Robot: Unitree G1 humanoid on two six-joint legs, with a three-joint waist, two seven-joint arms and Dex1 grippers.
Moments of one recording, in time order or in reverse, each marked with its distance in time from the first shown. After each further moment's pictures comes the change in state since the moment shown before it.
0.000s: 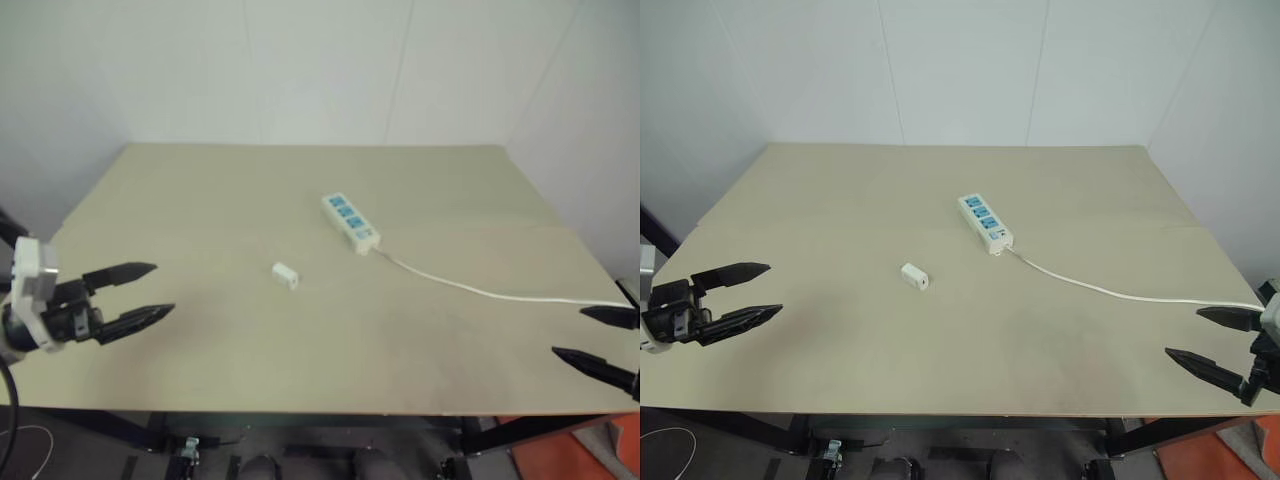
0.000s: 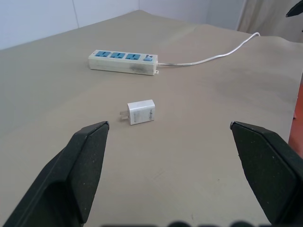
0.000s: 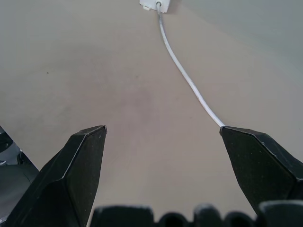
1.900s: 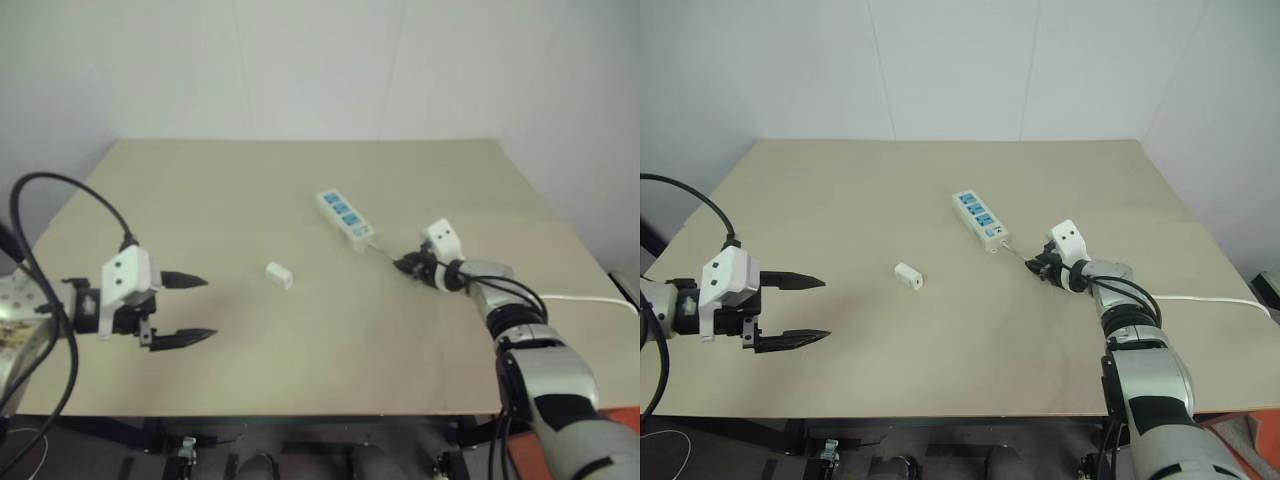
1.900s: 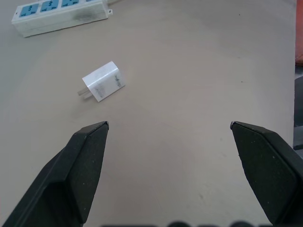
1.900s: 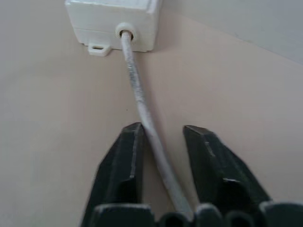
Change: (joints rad) left arm -0.103 0.140 -0.316 -0.134 0.239 -0.089 0.055; right arm -1.303 0.511 0.776 1.359 -0.509 -0.325 -0.451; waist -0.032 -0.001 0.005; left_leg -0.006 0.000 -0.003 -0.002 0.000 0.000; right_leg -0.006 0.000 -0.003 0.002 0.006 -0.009
